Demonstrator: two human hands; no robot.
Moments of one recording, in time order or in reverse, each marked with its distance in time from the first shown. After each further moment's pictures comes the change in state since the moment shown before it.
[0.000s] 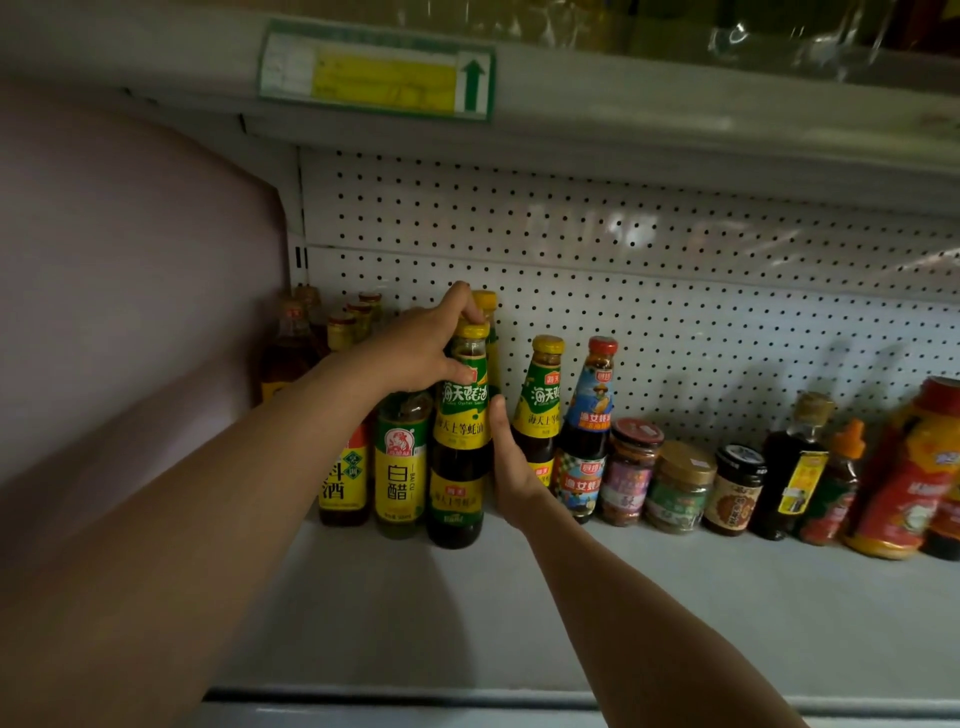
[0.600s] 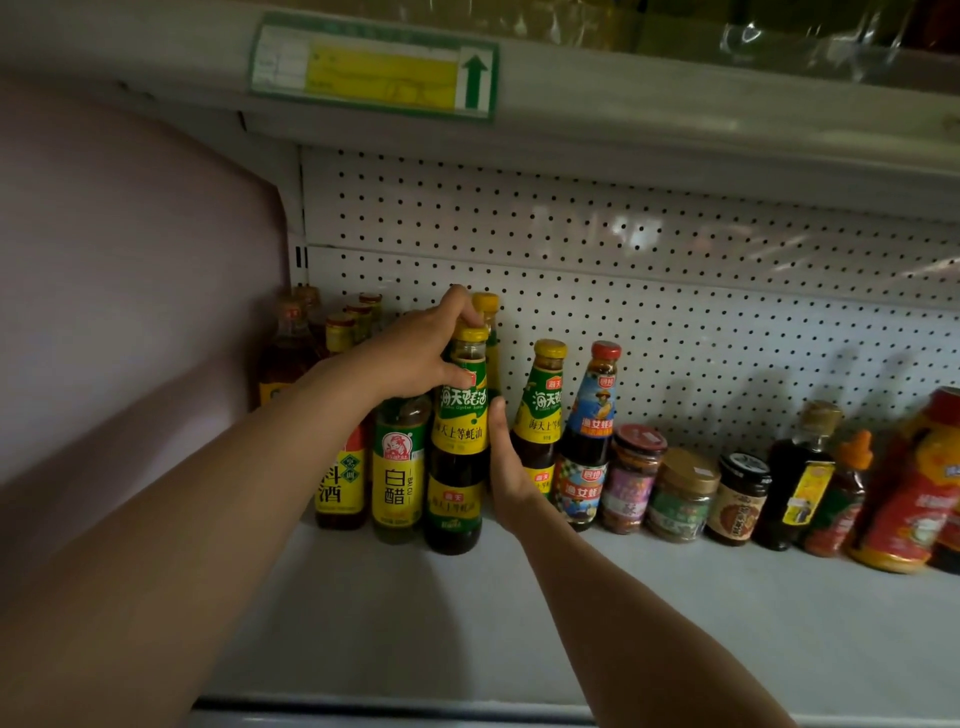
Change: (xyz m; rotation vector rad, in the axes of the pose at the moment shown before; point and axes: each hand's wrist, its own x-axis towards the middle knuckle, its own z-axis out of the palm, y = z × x) left_hand -0.001 -0.001 0.001 -0.021 0.003 -0.008; right_hand 0.004 0.000 0.000 0.021 0.009 -0.006
